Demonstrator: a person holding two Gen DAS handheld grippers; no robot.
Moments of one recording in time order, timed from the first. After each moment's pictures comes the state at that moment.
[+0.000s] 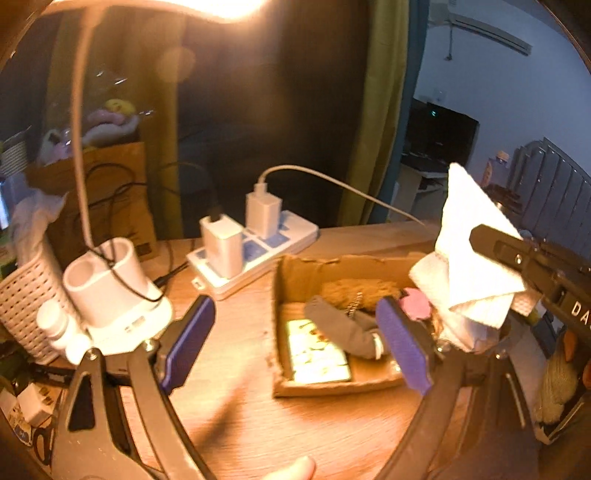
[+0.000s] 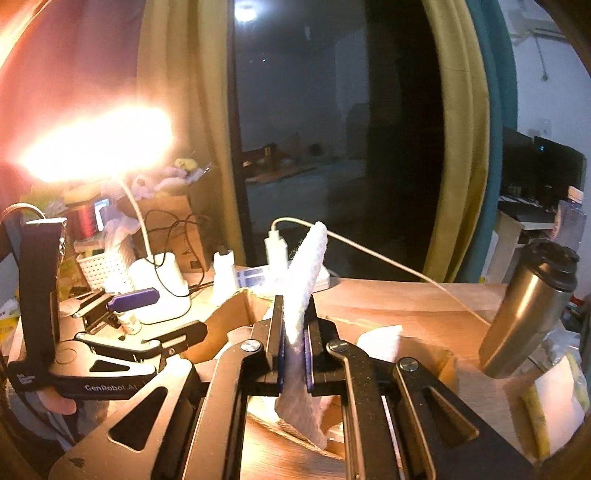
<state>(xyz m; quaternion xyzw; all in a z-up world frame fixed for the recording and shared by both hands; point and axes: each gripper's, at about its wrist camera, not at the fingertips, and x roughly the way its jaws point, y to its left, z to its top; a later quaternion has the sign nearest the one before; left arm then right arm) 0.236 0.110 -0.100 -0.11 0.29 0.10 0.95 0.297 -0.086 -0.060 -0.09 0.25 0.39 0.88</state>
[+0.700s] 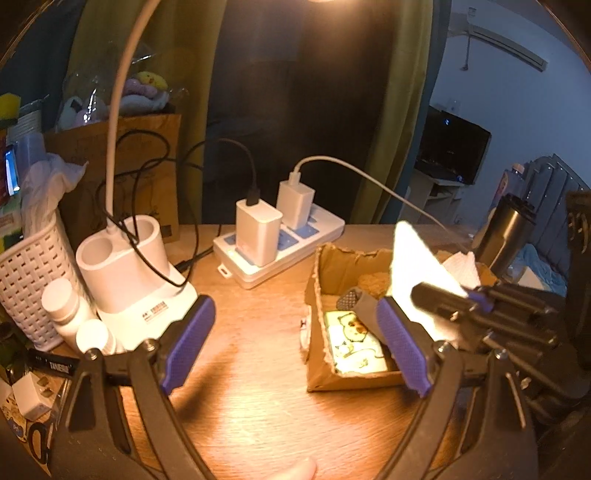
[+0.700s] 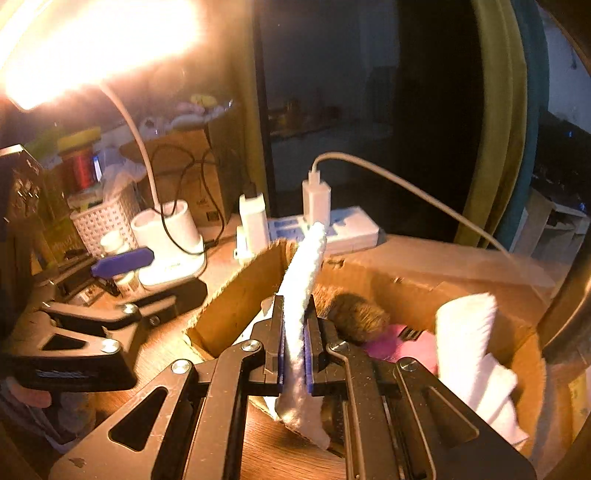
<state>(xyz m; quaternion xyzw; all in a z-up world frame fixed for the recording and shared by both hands) 0.228 0.142 -0.118 -0.13 0.29 0.11 0.94 0.303 -0.030 -0.112 -0.13 0.32 0.41 0.84</state>
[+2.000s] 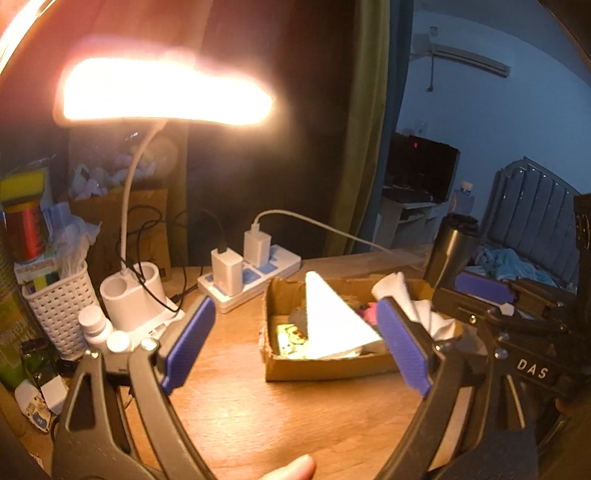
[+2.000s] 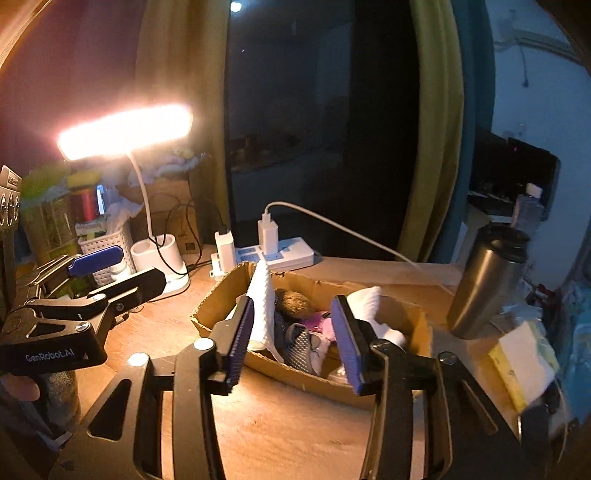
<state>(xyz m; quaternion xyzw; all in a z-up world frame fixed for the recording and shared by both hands) 0.162 0.089 -0.052 -0.10 0.22 0.07 0.97 0.234 -0.113 -0.039 -0.11 0.25 0.33 0.90</state>
